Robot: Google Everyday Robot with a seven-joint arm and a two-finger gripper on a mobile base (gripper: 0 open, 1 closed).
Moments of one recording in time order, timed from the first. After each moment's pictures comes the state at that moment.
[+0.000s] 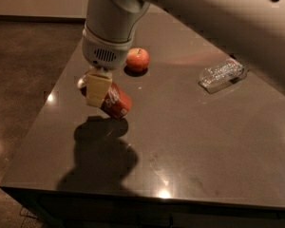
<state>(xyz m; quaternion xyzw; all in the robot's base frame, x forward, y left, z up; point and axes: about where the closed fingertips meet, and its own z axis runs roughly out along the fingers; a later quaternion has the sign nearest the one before) 0.488 0.094 0.934 -0.70 0.69 0.07 0.17</state>
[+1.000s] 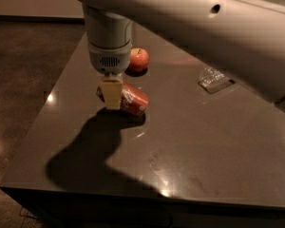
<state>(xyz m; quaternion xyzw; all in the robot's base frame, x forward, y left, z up) 0.514 0.064 0.897 -0.73 0.68 -0.02 0.07</state>
